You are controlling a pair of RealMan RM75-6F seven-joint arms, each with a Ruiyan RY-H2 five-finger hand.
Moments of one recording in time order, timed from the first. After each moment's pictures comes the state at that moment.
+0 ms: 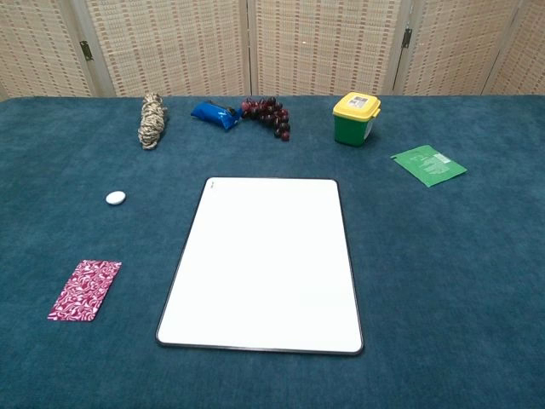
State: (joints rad) left arm -0.11 -1.15 -0.02 -1.79 1.42 1.58 0.31; right arm 0.05 -1.10 0.05 -1.50 -1.55 1.49 0.19
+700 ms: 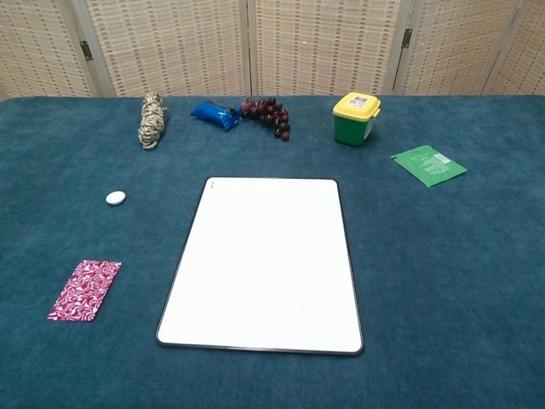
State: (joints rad) left arm -0.14 -1.16 -0.04 -1.79 1.47 1.52 0.33; right arm 0.03 -1.10 0.04 -1.49 -1.54 1.53 0.19
